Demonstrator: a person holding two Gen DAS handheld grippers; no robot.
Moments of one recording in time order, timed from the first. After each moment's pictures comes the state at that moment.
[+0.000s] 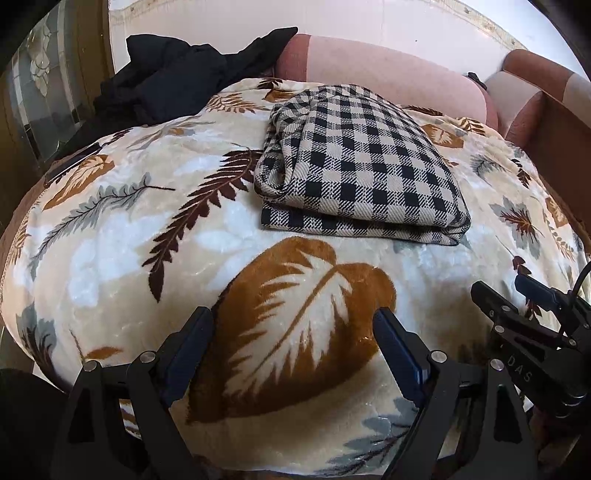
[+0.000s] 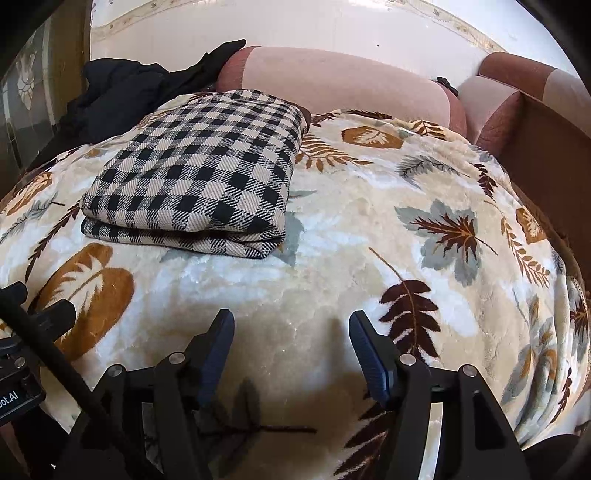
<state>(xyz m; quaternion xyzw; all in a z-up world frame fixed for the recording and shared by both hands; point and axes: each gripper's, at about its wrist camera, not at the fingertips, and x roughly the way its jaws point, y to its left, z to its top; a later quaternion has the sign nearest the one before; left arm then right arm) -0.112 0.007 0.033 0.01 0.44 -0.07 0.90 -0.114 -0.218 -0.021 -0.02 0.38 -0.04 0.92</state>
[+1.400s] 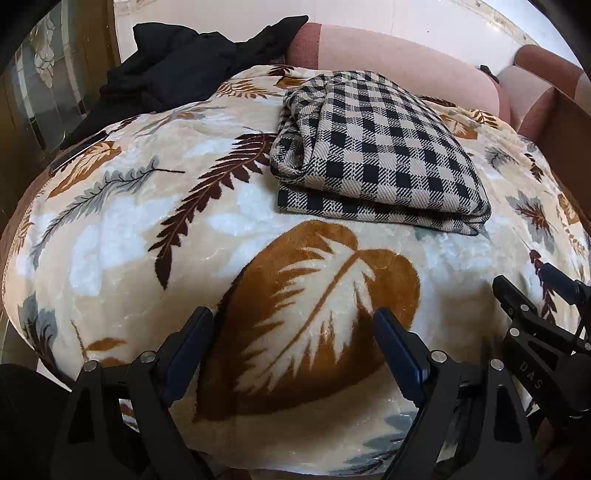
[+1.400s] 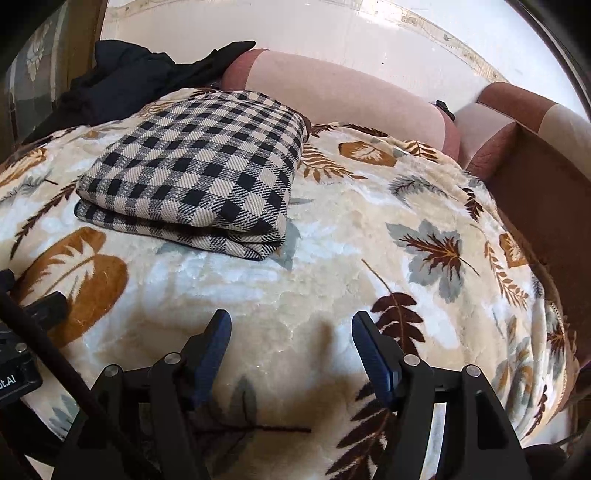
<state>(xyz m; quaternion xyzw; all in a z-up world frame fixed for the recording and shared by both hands) -0.110 0.012 0.022 0.02 0.46 -0.04 0.89 -0.117 -0.204 -0.021 -0.08 0.37 -0.07 0.92</state>
